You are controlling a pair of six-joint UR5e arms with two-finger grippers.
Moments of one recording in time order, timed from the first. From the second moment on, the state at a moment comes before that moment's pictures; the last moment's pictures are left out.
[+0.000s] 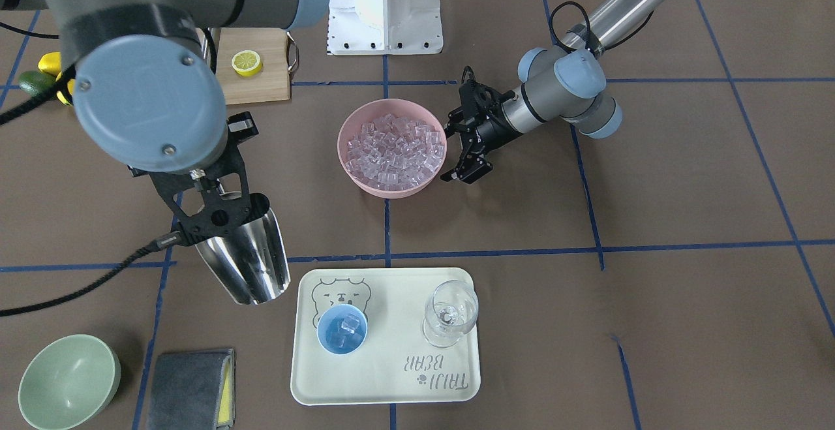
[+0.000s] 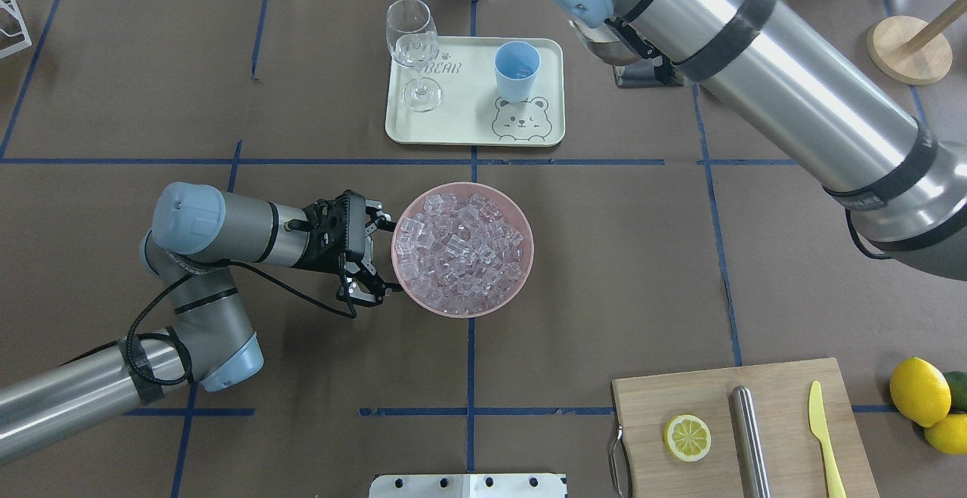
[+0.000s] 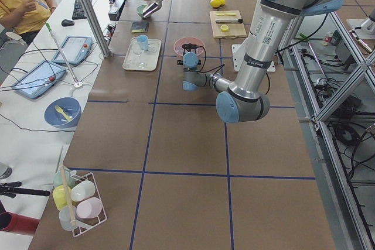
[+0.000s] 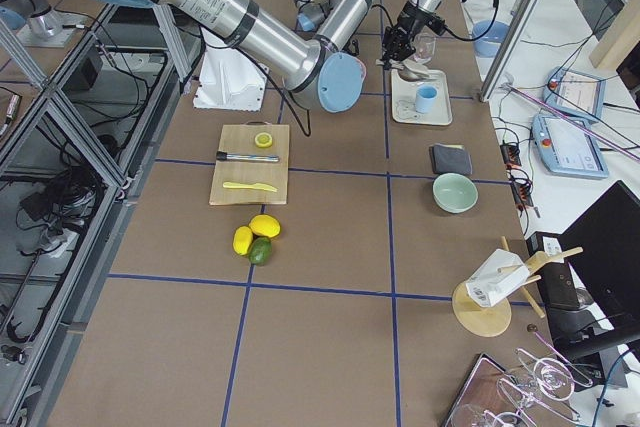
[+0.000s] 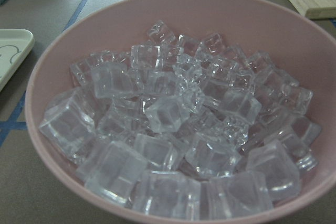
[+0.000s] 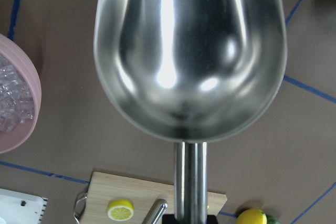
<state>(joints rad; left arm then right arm) -0.54 -2.05 -1.33 -2.89 -2.02 0.01 0.98 -0.51 1.48 -2.66 2.20 0.04</state>
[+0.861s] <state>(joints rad) -0.54 -2.05 -1.32 -2.89 -2.02 0.01 0.93 -1.17 2.19 -2.42 2.30 0.55</state>
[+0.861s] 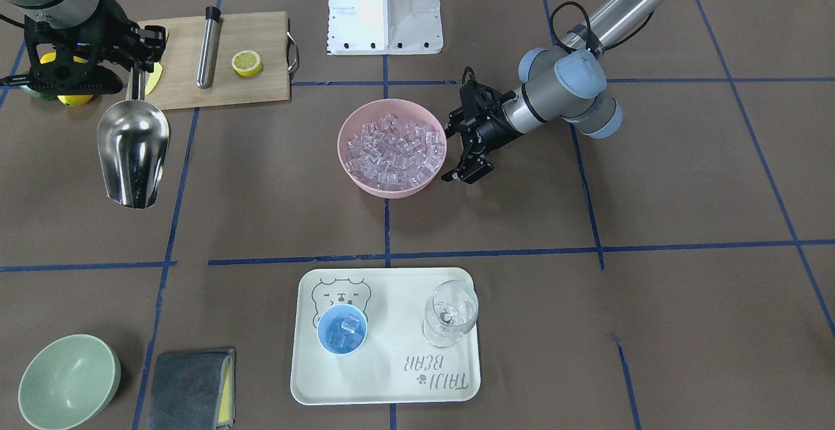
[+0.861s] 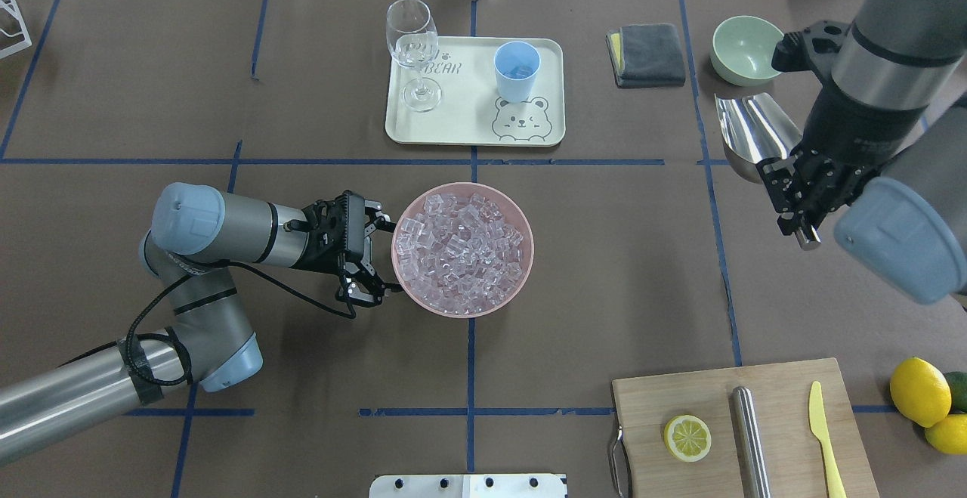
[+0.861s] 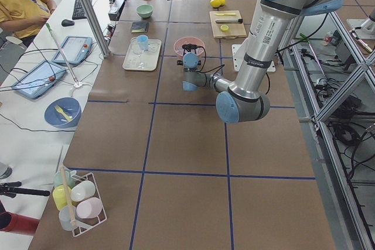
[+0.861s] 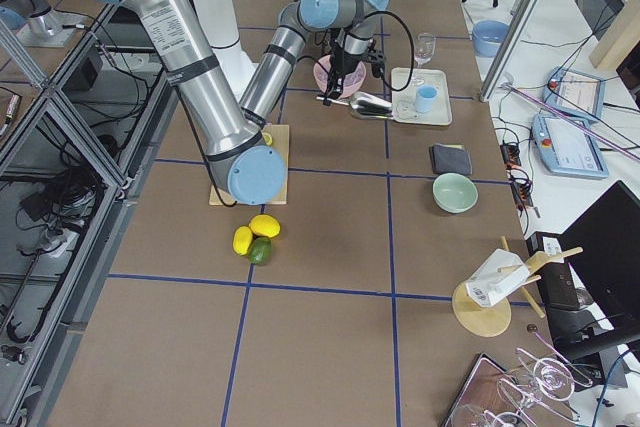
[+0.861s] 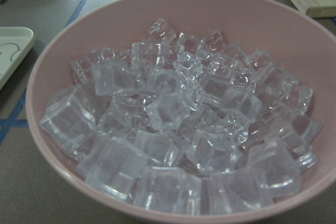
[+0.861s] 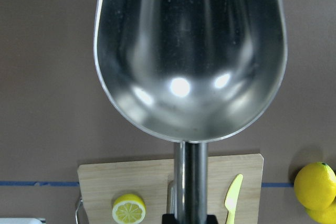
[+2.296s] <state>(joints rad) -0.54 -2.04 -1.32 -2.89 -2.02 0.01 0.66 -1.66 1.99 -1.38 2.16 1.05</state>
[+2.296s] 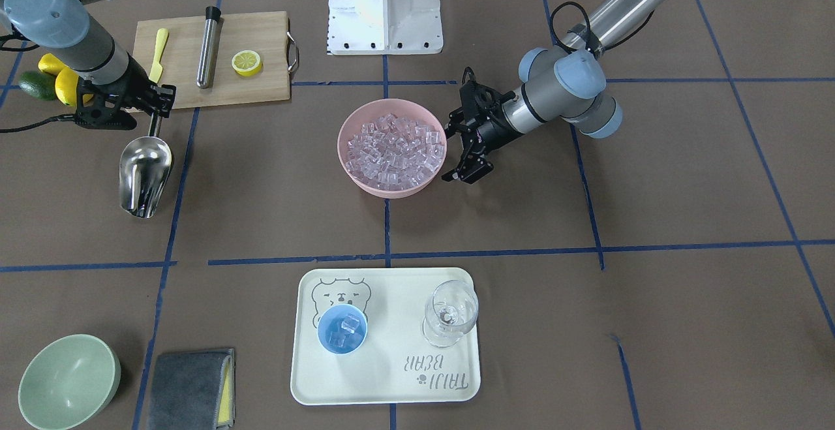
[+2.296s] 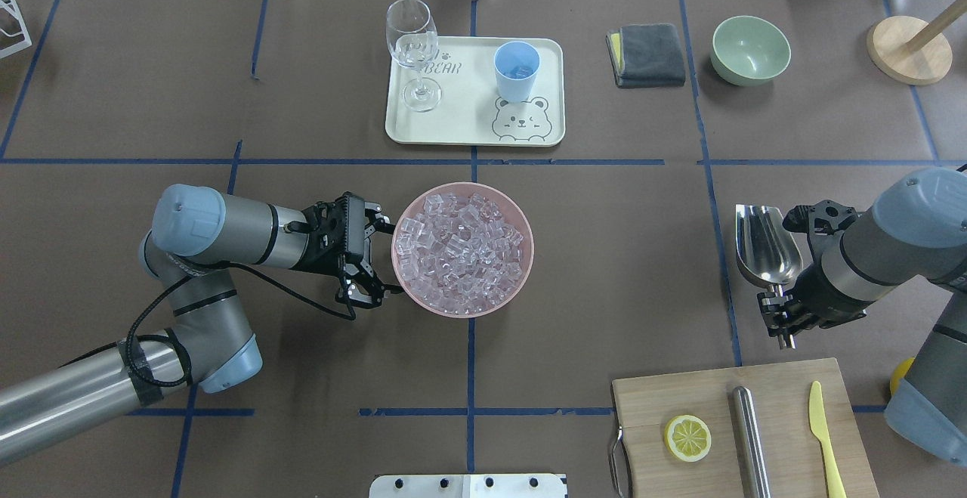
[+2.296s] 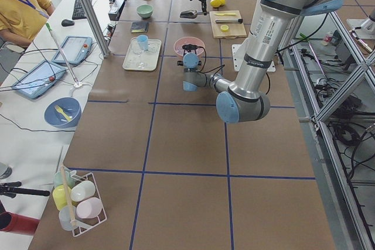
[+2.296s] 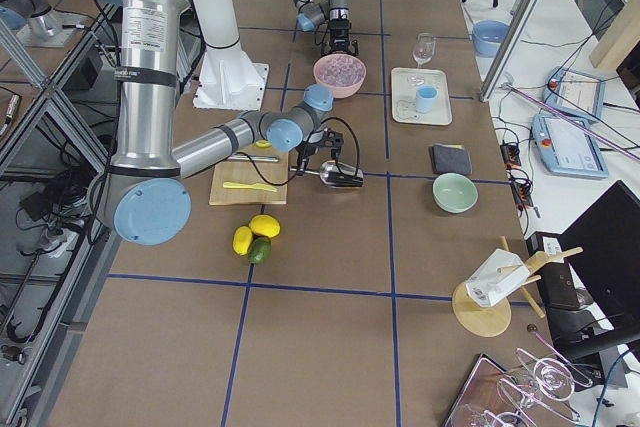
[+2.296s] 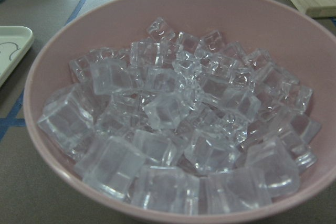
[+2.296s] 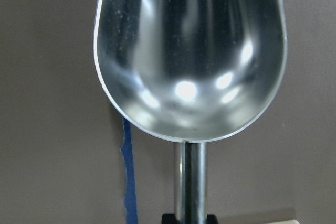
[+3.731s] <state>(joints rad) -0.54 -2.04 -1.33 -2.89 -2.02 0.01 0.73 -1.64 2.02 -1.38 2.12 1.01</state>
